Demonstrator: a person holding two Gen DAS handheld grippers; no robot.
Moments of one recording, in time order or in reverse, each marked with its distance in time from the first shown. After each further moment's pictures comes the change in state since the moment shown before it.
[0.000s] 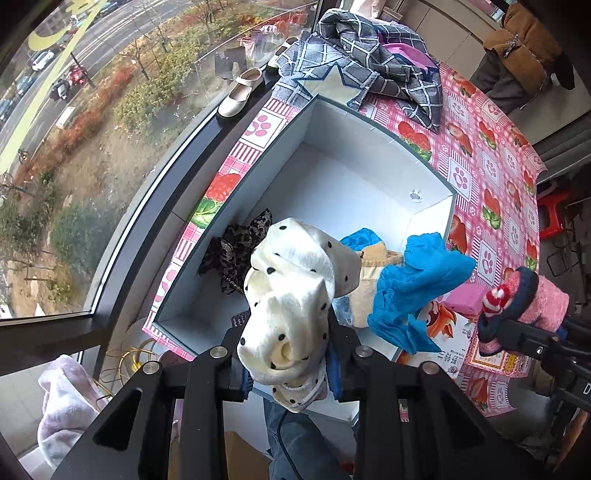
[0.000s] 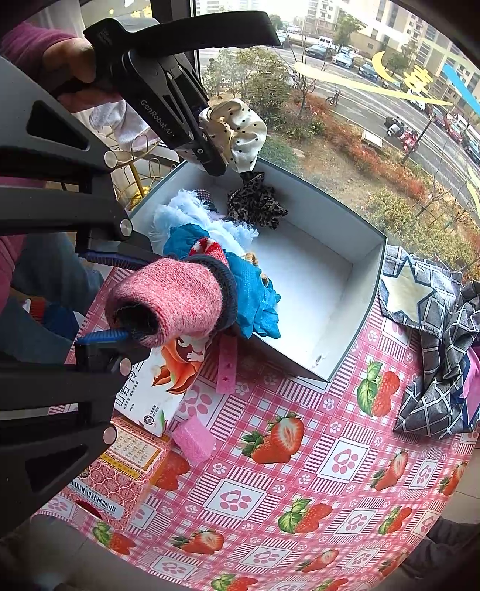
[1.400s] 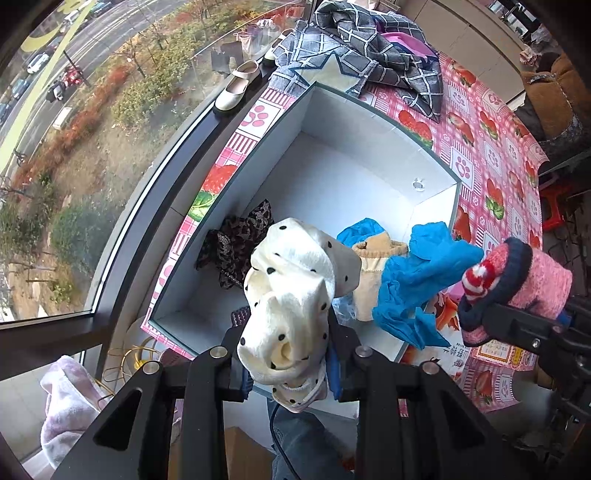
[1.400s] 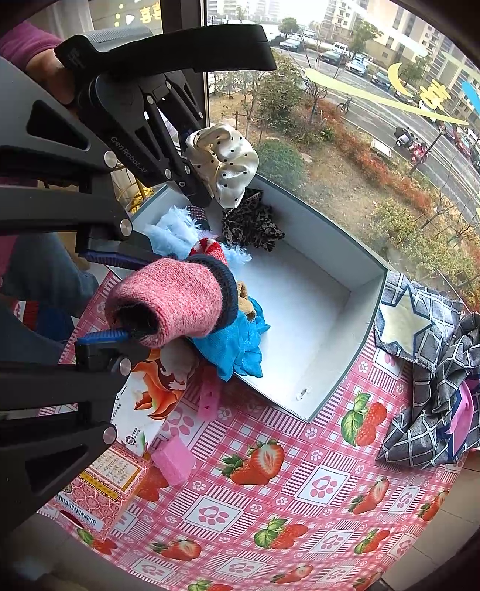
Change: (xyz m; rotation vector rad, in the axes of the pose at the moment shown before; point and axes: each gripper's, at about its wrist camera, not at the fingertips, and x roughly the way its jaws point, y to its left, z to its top) left arm 0.009 0.001 -0.003 0.017 0.028 0.005; right arm 0.011 0.033 0.013 -0.058 -0.003 -0.001
